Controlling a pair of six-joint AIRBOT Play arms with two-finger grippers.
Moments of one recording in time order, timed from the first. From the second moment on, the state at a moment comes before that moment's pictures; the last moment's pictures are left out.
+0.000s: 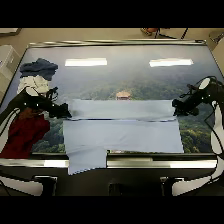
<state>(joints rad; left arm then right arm) 0.10 -1.69 1.27 1.01 -1.29 -1.36 -0.28 -1.72 1.48 -1.41 1.44 1.60</state>
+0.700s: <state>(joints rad) 0.27 -1.38 0.87 1.04 -1.44 -1.26 -0.48 -1.55 1.37 -1.42 1.68 1.58</state>
